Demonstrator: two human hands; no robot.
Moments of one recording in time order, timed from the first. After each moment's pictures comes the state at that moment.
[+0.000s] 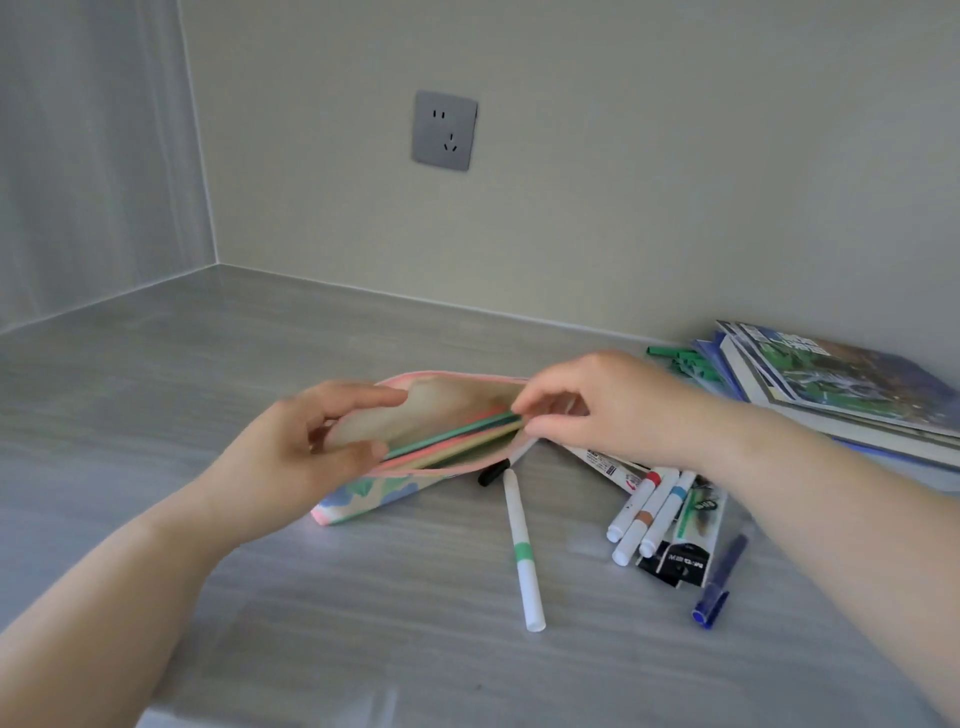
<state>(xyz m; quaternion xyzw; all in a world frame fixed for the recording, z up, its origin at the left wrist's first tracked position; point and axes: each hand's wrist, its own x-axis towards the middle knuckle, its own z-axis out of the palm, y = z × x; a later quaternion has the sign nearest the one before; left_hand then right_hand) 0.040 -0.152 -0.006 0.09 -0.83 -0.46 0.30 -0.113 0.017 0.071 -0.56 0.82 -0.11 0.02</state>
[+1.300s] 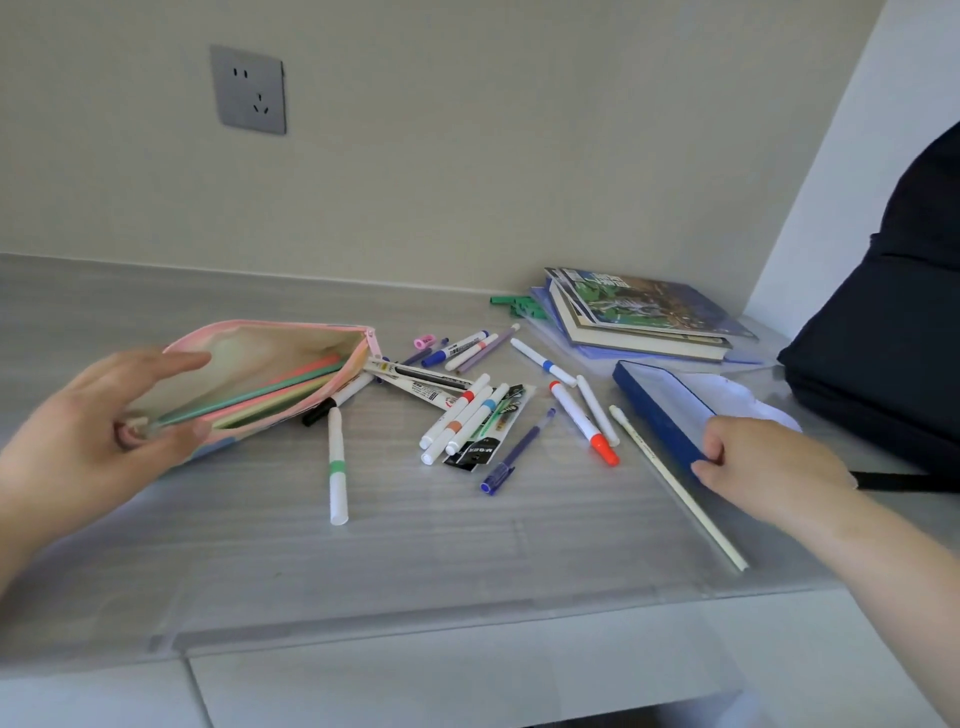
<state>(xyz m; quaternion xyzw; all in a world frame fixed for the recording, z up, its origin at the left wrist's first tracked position) 0.025 -0.152 -0.049 0.04 -0.88 -0.26 0.40 -0.142 0.259 0.018 -0.10 0.99 -0.01 -0.04</state>
